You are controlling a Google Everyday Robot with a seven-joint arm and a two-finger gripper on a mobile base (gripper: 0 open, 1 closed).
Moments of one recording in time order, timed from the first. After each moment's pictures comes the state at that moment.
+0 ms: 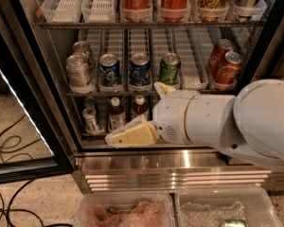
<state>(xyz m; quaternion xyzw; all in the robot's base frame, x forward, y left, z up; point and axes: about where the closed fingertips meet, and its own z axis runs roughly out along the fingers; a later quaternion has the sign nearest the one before) 0.447 0.009 0.900 -0.41 0.75 0.21 0.49</state>
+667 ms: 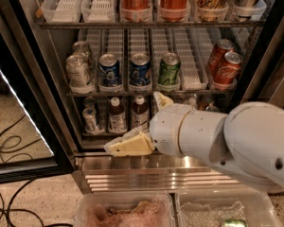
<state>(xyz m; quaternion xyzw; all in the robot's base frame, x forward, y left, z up) 0.444 0.014 0.874 -0.40 0.75 0.20 0.50</state>
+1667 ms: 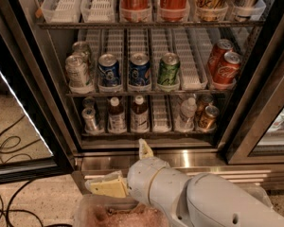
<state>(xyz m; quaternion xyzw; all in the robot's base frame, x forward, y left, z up) 0.407 0.059 0.760 -0.30 0.78 0.25 0.49</state>
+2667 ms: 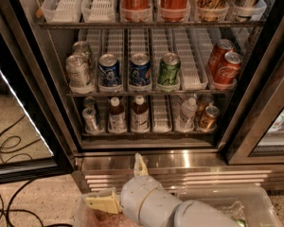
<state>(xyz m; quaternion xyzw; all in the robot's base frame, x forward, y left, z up) 0.392 0.071 0.722 -0.28 0.78 0.24 0.51</state>
